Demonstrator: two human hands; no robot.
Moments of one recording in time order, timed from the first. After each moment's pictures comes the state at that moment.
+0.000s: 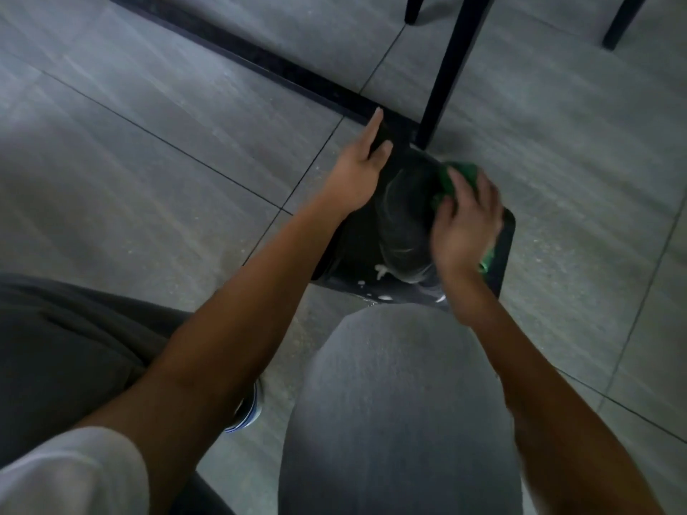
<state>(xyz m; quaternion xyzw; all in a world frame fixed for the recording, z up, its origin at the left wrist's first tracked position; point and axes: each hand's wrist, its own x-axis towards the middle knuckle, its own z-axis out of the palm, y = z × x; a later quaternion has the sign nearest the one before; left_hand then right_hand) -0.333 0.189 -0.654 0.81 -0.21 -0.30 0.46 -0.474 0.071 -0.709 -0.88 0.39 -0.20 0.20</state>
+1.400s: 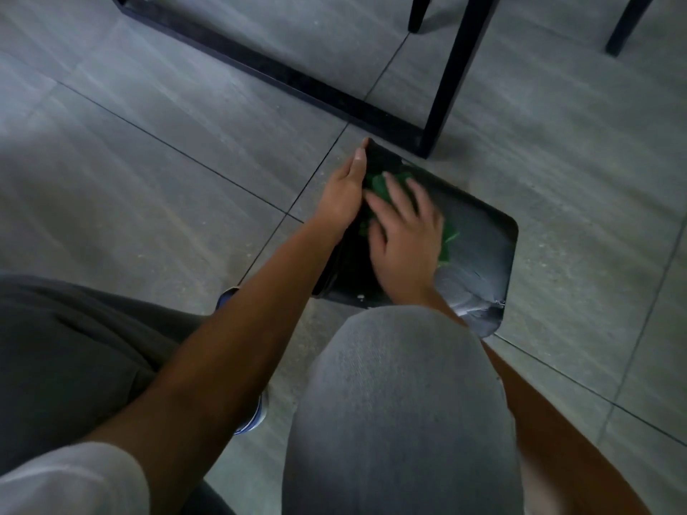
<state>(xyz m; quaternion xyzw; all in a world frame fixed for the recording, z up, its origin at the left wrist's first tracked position) -0.351 0.210 -0.656 0.73 -0.03 -0.33 0.60 -0.466 0.144 -0.692 -0.95 0.20 -0.17 0.17</state>
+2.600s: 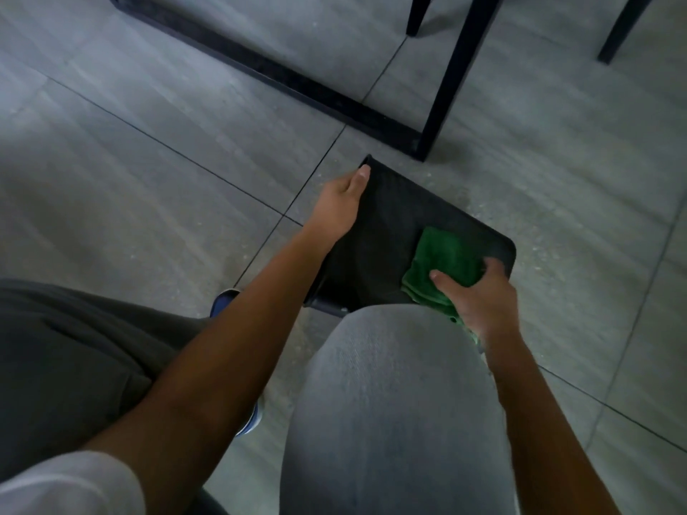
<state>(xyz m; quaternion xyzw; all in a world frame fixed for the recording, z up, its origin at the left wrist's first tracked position) -0.350 0.217 -0.666 0.79 -0.08 -0.31 0.52 -0.559 0.081 -0.681 -0.76 0.50 0.04 0.42</state>
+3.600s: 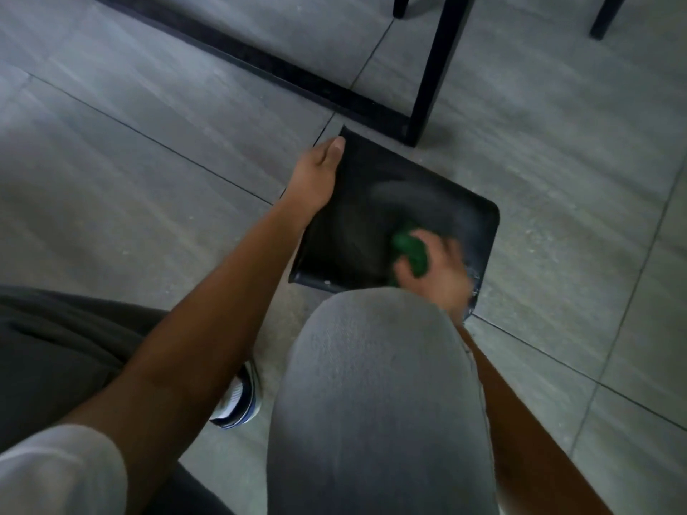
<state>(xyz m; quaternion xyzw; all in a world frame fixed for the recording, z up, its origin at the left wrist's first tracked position) -0.324 0.222 -0.665 0.81 -0.15 -0.28 0.49 -0.548 0.131 -0.706 -0.87 0.37 -0.11 0.30</state>
